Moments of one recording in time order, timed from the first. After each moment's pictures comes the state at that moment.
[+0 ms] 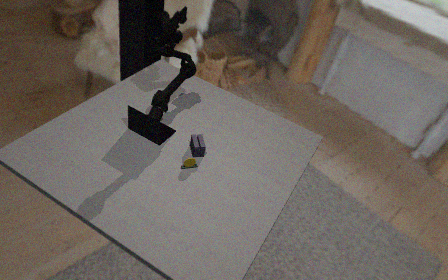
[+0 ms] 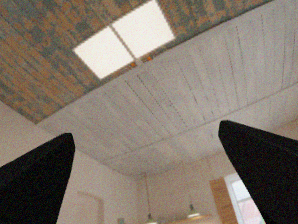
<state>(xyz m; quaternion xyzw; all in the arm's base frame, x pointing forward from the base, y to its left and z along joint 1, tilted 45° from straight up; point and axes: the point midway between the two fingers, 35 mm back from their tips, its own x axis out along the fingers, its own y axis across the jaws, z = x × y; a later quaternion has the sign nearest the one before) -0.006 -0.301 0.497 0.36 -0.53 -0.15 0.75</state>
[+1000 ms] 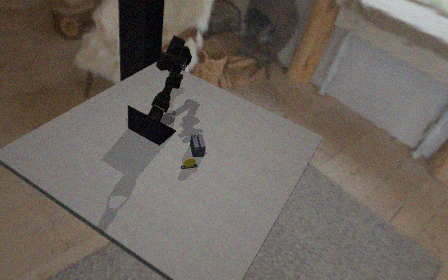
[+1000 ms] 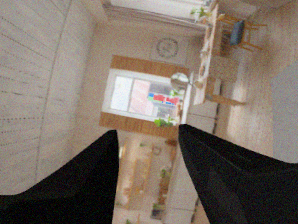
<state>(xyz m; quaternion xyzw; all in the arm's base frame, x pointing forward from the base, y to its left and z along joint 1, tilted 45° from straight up) 0.205 -0.462 0.234 0.80 -0.21 -0.30 0.47</state>
